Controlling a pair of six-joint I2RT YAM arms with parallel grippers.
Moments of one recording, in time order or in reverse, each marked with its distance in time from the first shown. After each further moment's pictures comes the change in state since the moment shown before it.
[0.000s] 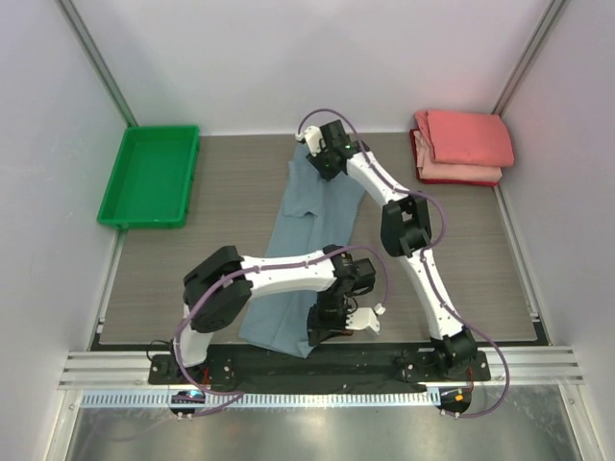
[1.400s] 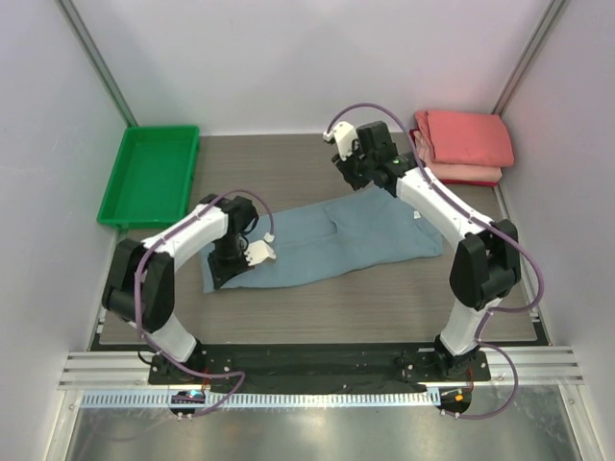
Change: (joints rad) left arm 0.793 -0.294 -0.325 -0.010 -0.474 0.181; right arm 0.038 -0.889 -0.946 0.247 0.001 0.031
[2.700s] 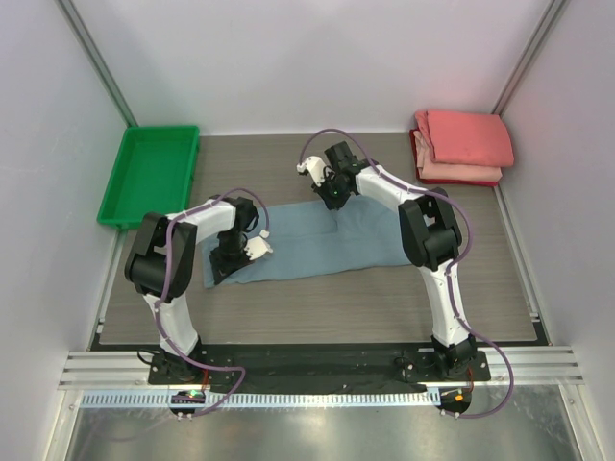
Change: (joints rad) left arm 0.057 0.218 0.016 0.172 -0.078 -0.068; right arm 0.031 0.467 0.233 -0.093 -0.140 -0.108
